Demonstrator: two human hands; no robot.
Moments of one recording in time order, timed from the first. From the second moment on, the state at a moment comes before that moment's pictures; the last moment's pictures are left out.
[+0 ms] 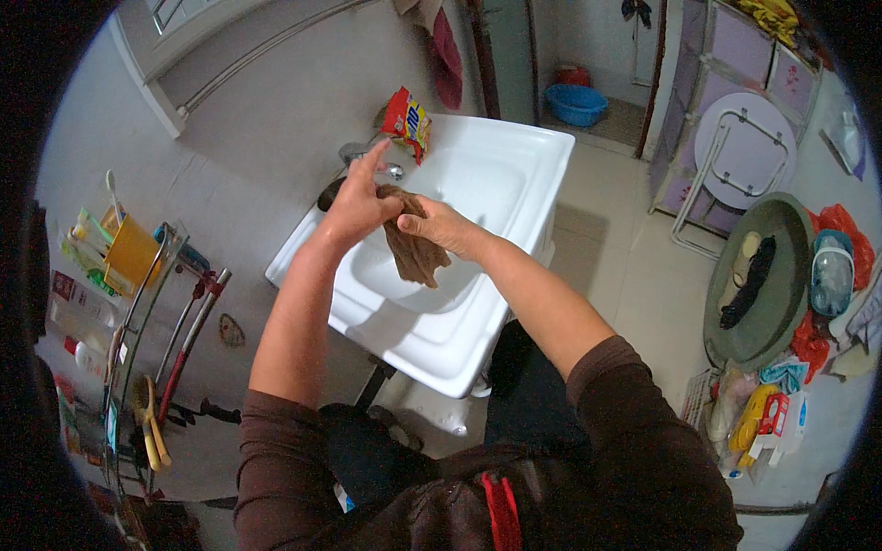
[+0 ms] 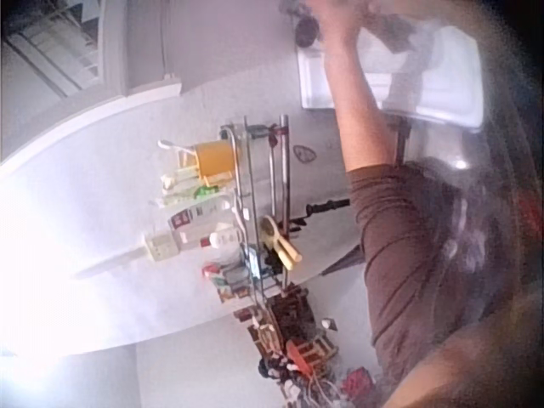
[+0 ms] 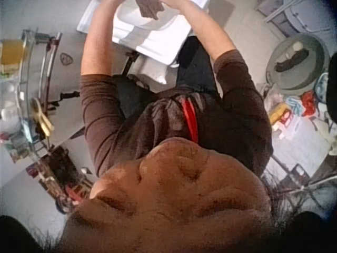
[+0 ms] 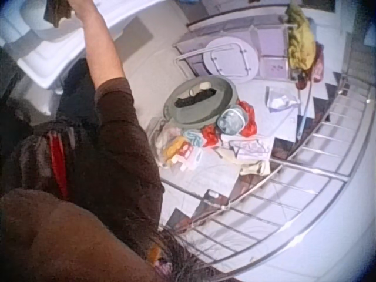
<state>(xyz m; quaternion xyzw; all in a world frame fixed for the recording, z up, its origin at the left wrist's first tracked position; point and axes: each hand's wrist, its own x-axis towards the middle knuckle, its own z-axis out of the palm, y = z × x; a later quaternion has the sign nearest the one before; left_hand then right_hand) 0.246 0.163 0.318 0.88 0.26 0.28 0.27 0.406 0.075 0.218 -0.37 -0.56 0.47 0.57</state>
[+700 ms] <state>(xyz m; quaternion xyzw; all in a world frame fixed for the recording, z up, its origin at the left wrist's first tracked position) 0.221 0.209 0.250 0.82 0.34 0.40 0.20 0.403 0.072 0.218 -0.43 -0.35 0.68 0.47</state>
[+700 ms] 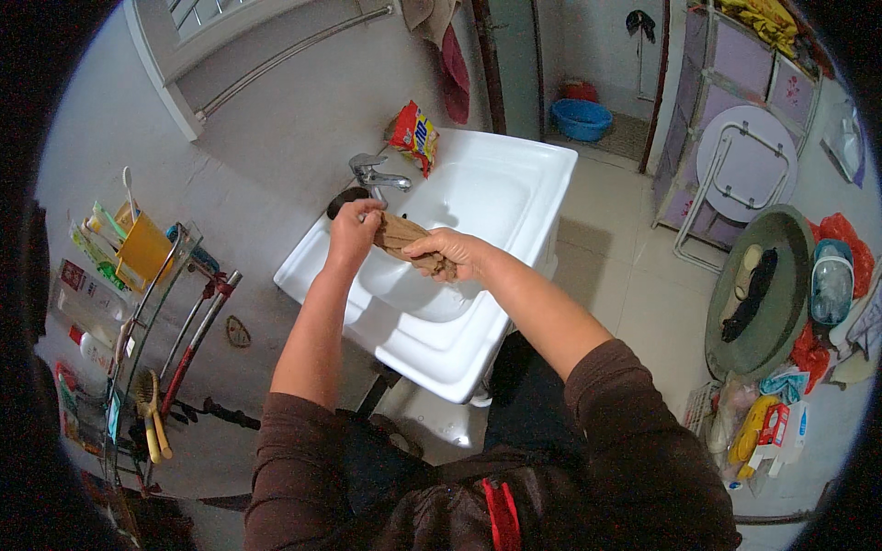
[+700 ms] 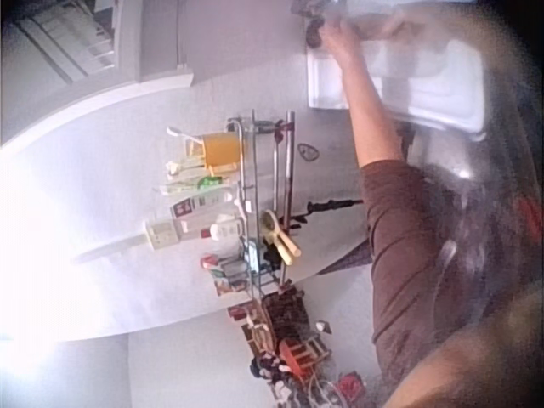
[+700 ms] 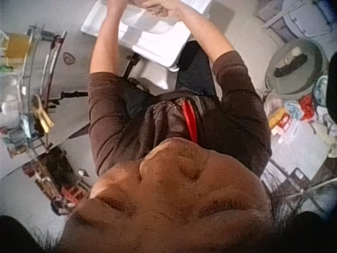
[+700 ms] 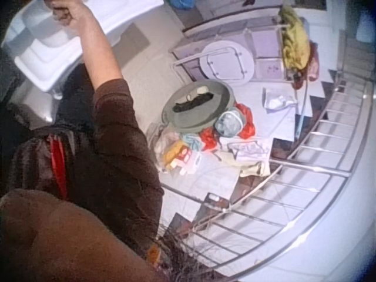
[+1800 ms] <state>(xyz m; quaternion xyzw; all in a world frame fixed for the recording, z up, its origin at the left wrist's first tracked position) 0.157 0.143 0.233 0.94 0.21 0.29 0.01 0.401 0.070 0.217 -0.49 -0.19 0.71 0.47</state>
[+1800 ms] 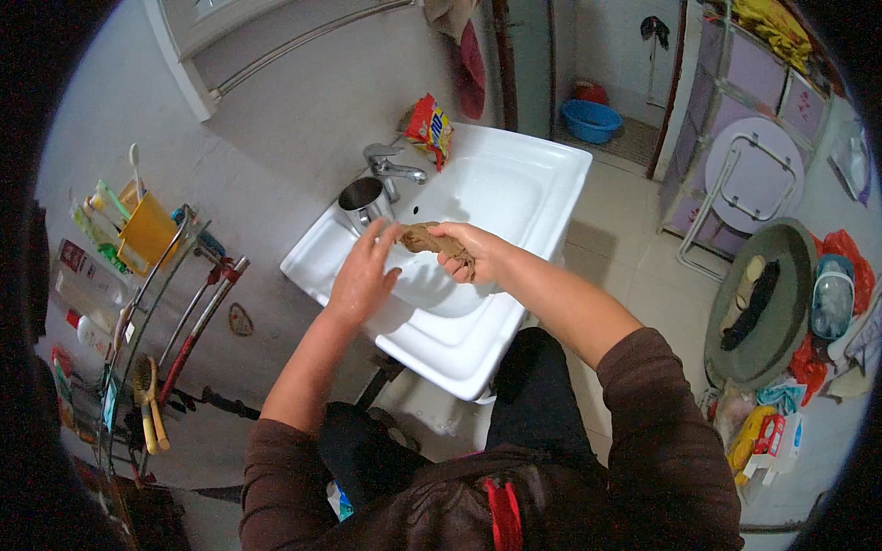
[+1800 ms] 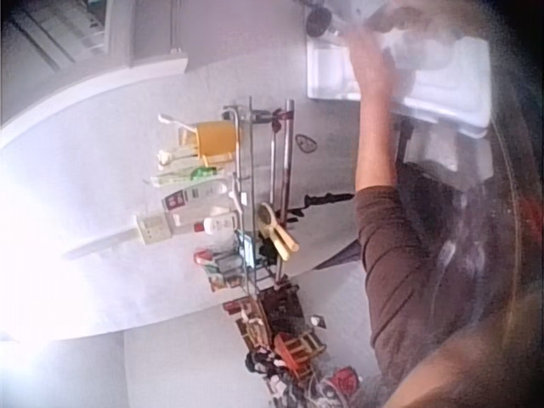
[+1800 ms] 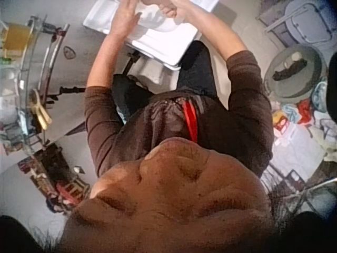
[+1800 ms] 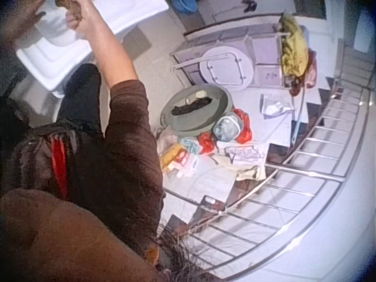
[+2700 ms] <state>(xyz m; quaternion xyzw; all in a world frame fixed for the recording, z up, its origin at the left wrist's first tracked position) 0.182 0.134 0.247 0.90 0.34 0.10 0.25 0.383 0.064 0.233 -0.54 -0.80 -0.16 0.22</state>
